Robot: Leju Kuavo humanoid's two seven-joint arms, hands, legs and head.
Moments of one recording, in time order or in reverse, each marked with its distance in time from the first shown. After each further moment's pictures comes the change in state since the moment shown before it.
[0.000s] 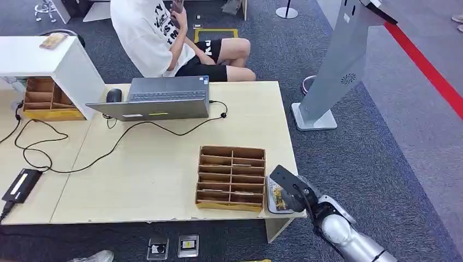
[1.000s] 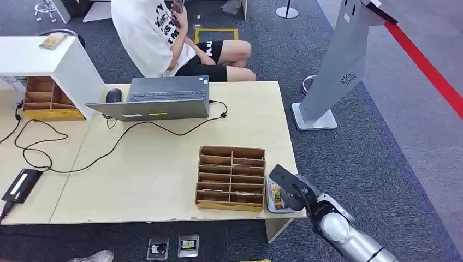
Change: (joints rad) left arm -0.011 0.121 0.026 0.008 0.032 -0.125 0.018; right arm -0.016 0.003 0.014 0.025 0.001 0.006 -0.032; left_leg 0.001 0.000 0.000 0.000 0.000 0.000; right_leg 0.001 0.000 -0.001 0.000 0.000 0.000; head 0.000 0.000
